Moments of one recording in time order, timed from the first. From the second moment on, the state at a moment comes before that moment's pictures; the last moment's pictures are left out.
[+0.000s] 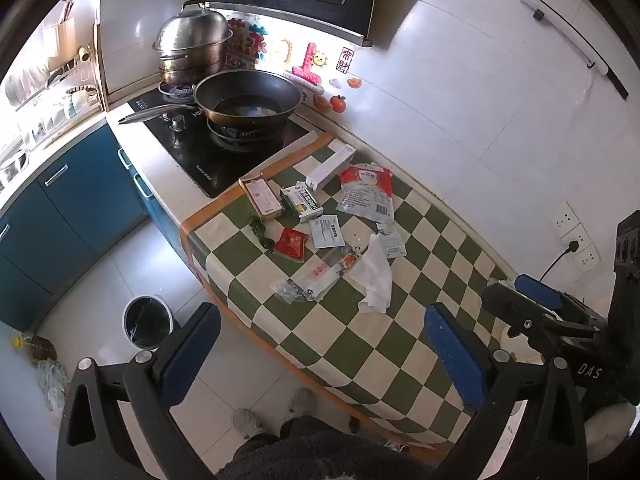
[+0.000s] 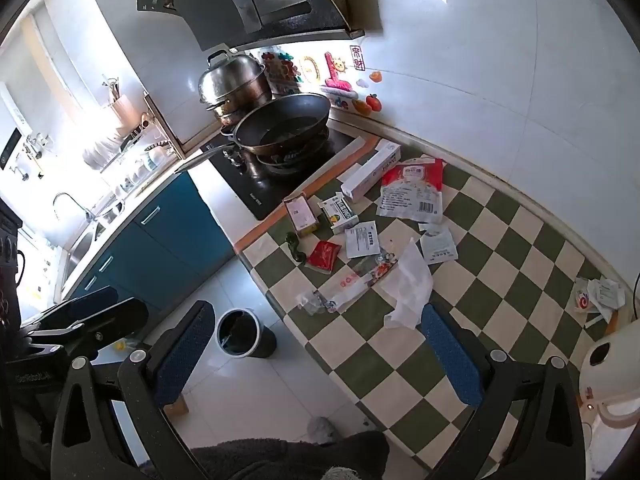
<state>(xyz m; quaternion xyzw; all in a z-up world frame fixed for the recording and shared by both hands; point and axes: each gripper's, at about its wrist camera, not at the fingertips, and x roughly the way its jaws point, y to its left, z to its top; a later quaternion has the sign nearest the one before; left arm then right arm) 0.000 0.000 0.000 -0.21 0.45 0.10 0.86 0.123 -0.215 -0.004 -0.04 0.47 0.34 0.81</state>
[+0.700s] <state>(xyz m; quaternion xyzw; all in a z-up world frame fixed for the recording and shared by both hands) 0.006 -0.003 0.005 -0.21 0.44 0.10 0.87 0.125 -0.217 -0.006 -0.04 0.47 0.34 0.81</state>
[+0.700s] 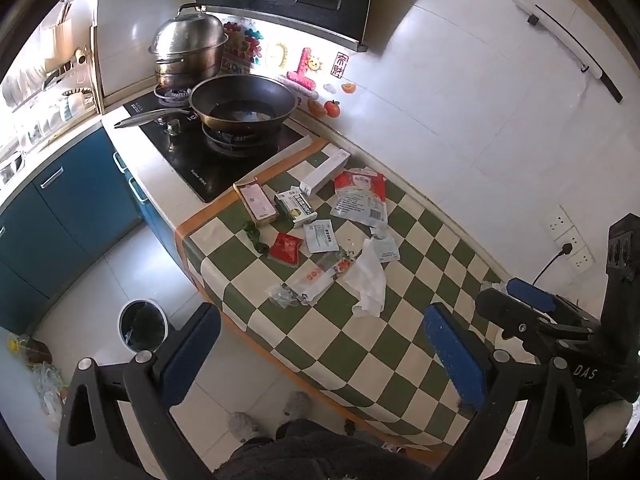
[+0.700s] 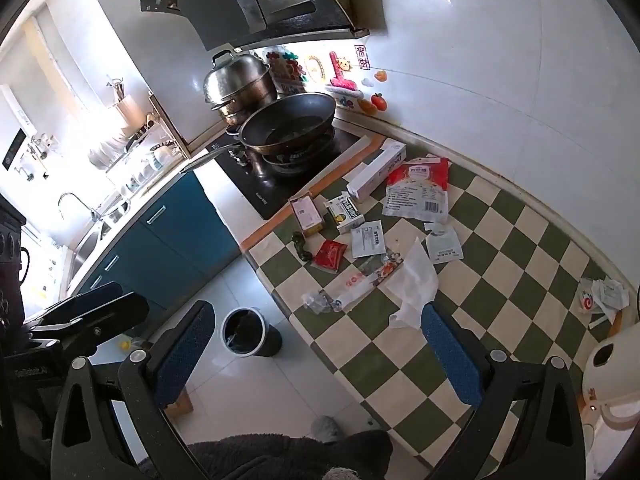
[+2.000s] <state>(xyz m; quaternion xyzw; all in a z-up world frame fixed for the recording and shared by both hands) 0.003 -0.005 0.000 -0.23 0.43 0.09 0.87 0.122 -0.217 -0.002 -0.04 0.47 0.34 0.81</state>
